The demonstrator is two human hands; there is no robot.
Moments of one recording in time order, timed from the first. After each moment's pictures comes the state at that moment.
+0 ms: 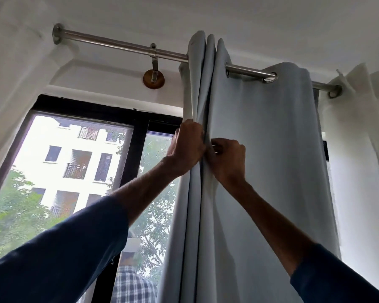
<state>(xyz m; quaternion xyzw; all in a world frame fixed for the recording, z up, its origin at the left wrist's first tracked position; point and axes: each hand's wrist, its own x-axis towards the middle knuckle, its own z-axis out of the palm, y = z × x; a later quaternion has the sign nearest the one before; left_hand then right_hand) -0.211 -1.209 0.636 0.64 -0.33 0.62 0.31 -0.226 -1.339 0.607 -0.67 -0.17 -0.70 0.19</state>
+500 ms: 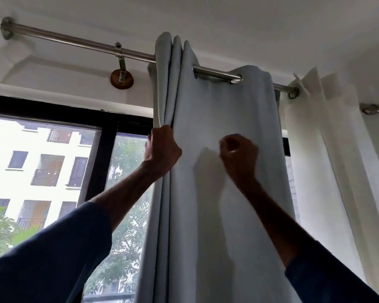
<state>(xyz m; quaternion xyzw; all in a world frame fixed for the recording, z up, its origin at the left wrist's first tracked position) -0.215 -1.236 0.628 0.64 -0.28 0.61 0.38 -0.262 -1.434 0.615 -0.58 -0.10 -0.78 0.18</state>
